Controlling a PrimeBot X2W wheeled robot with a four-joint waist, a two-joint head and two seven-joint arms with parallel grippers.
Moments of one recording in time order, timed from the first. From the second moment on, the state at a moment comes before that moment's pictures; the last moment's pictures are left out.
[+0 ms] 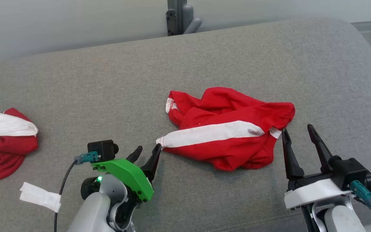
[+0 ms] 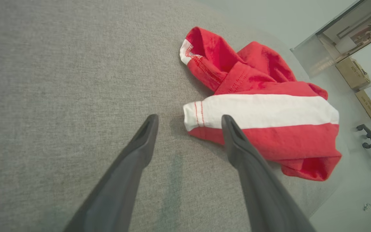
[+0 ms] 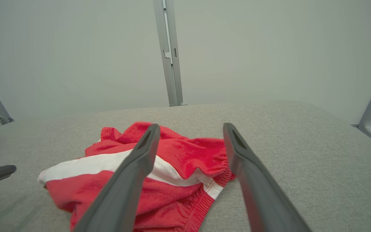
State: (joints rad) left arm -0.29 0.05 -0.31 0.44 -0.67 -0.12 0.16; right arm -0.05 -0.05 0.05 0.08 0.13 0.13 -0.26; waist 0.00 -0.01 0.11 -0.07
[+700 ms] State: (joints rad) left arm -0.38 0.05 -0.36 0.53 -0.84 -0.13 0.18; right arm -0.06 -0.05 0.04 0.07 0.13 0.13 -0.26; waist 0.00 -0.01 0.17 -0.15
